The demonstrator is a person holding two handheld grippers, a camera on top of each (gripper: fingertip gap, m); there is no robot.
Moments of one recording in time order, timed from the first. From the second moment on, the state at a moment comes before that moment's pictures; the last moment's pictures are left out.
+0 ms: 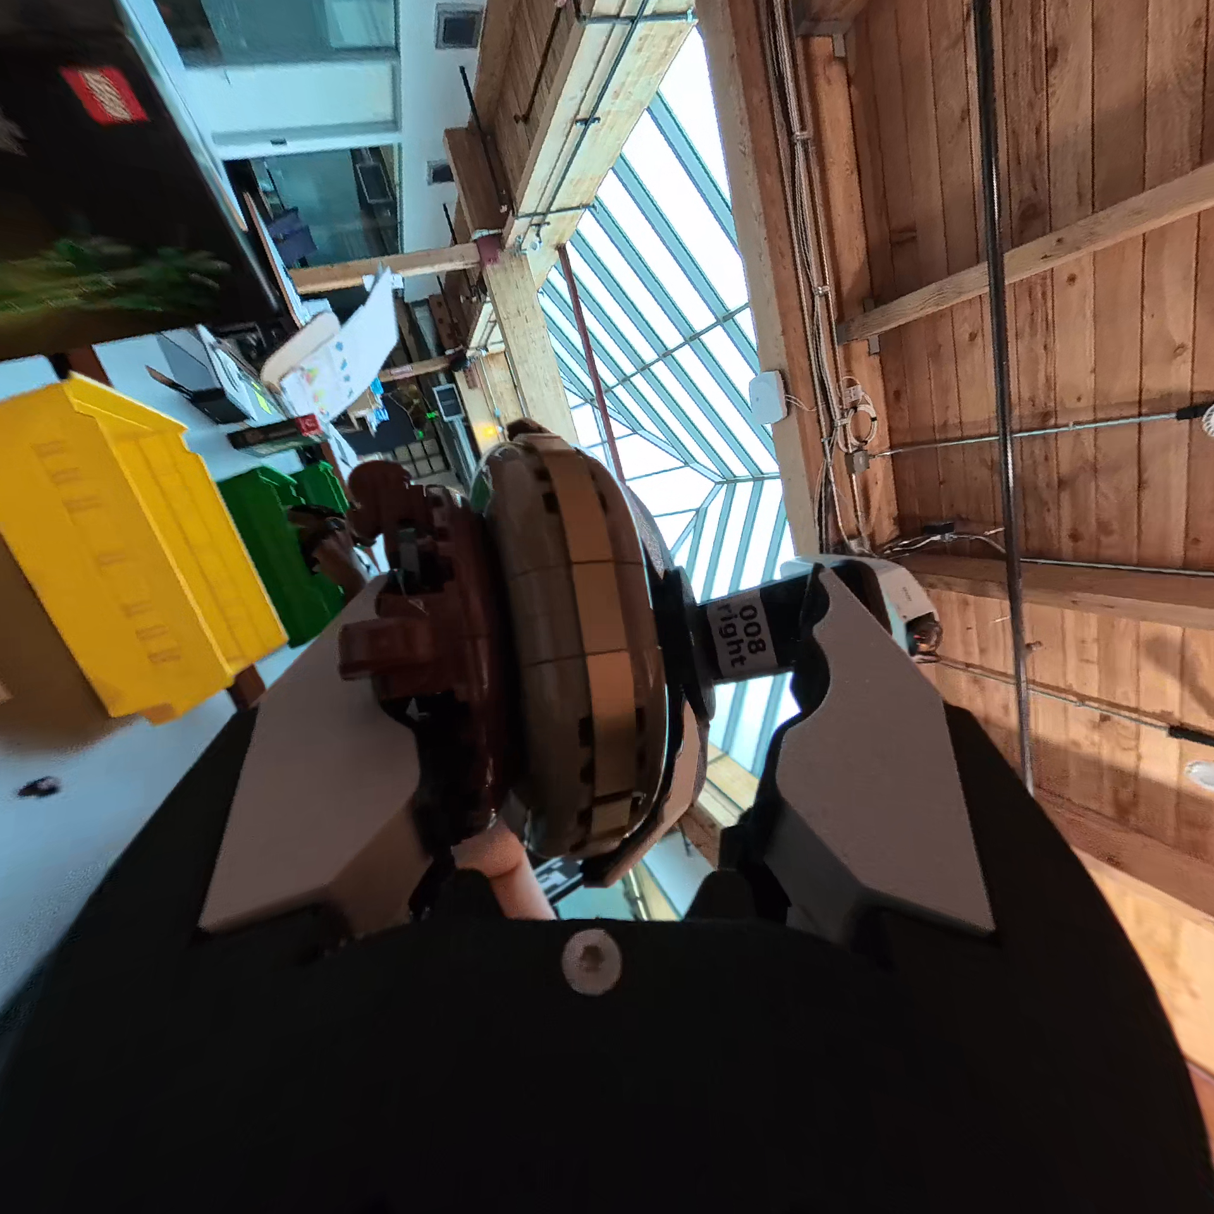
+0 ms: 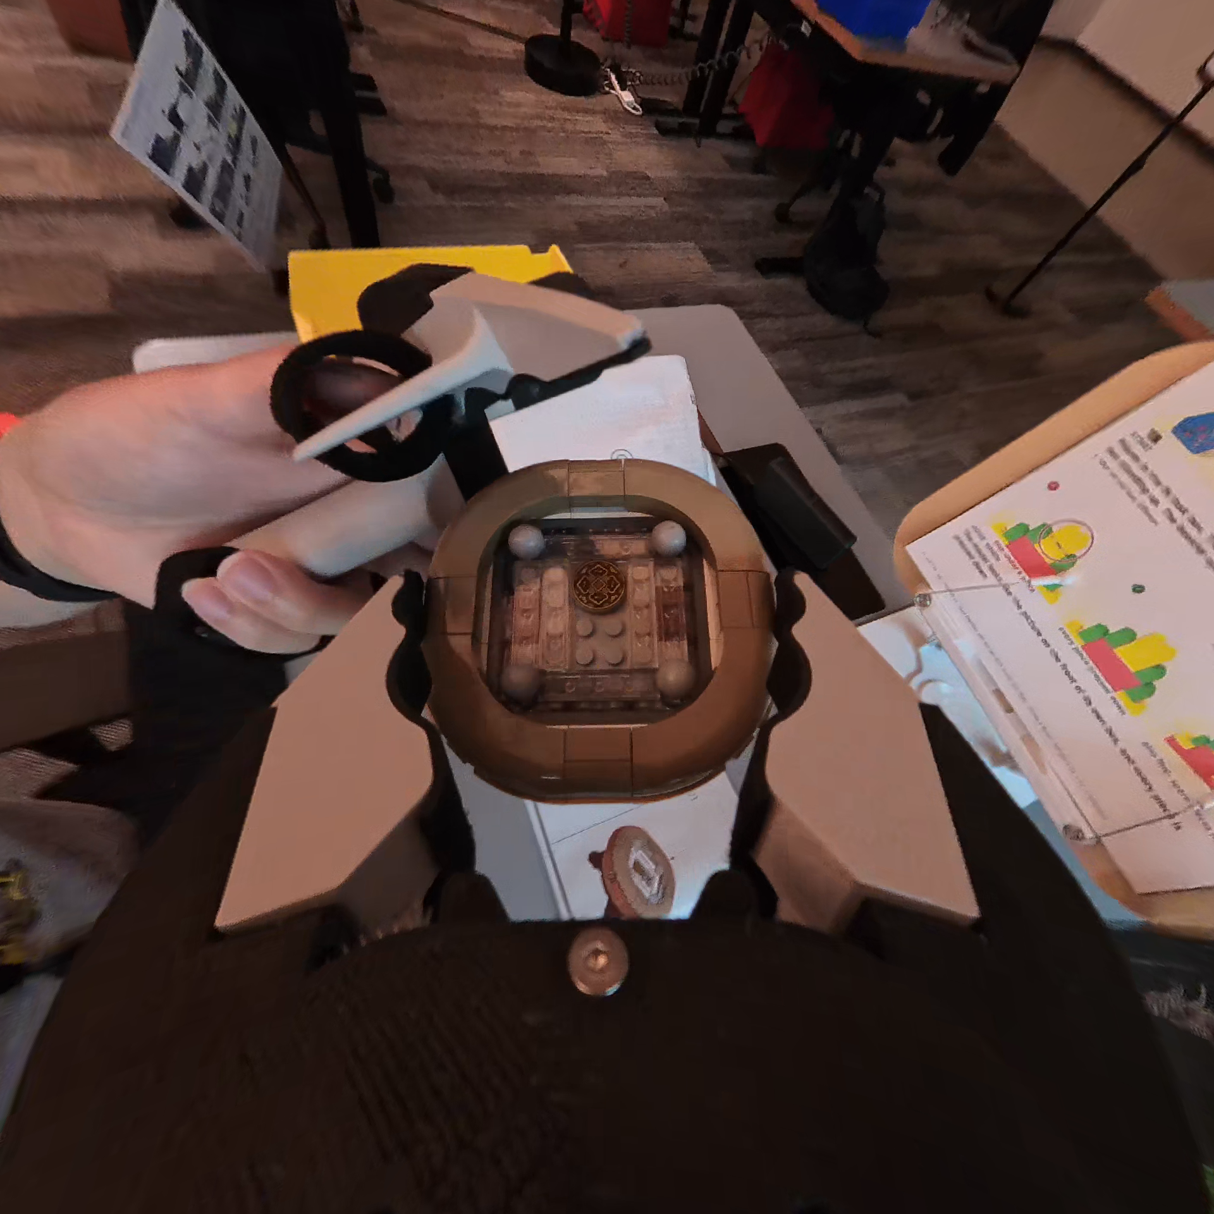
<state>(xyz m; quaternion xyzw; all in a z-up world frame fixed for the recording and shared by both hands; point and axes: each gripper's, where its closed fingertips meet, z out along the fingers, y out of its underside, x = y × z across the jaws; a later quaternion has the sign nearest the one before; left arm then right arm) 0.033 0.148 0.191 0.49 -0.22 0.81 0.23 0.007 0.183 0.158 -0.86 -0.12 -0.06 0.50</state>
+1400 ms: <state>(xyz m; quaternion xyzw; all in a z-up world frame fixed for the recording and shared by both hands) -0.046 0.239 -0.027 0.58 -0.17 0.79 0.14 -0.061 0.229 -0.037 -0.84 -0.17 0.02 0.51</state>
